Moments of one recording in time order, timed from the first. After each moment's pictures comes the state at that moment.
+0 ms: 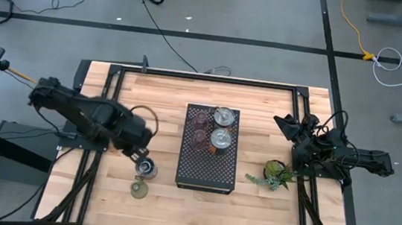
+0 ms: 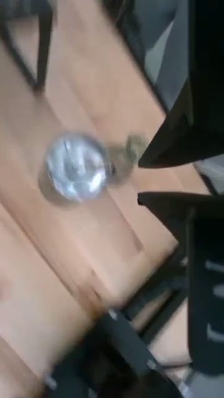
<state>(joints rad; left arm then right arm) -0.32 1.36 1.46 -1.51 0.09 -1.28 -0.05 0.04 0.02 0.47 0.22 0.67</state>
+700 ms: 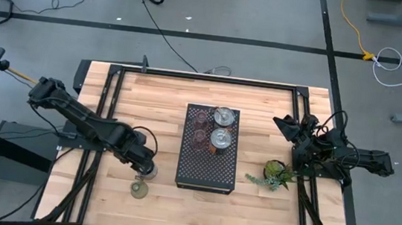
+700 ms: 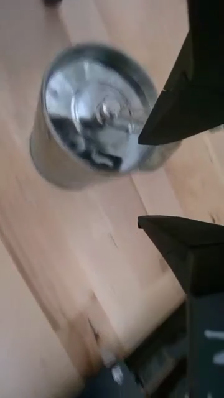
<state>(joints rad) -0.41 1.35 0.99 -1.09 0.08 -1.51 -0.05 0.04 0.02 0.47 0.19 0.69</state>
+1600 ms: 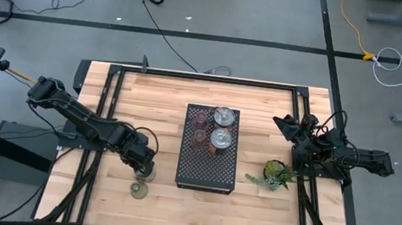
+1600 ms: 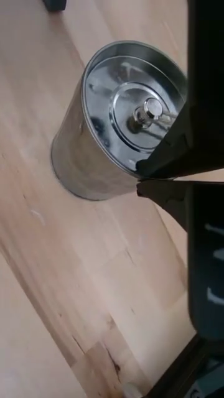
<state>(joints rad) -0.40 1.35 0.89 -0.95 0.09 -1.48 -0.05 0.04 0.02 0.46 0.20 0.67</state>
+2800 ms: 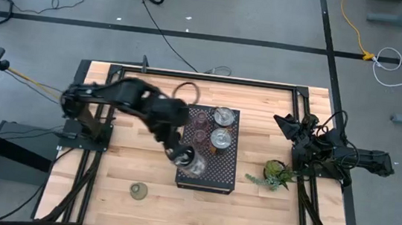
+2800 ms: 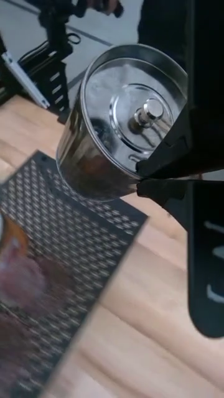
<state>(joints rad) -0.16 1.75 2.19 -1.41 0.13 -0.84 -0.05 0.04 0.02 0.46 0.25 0.67</state>
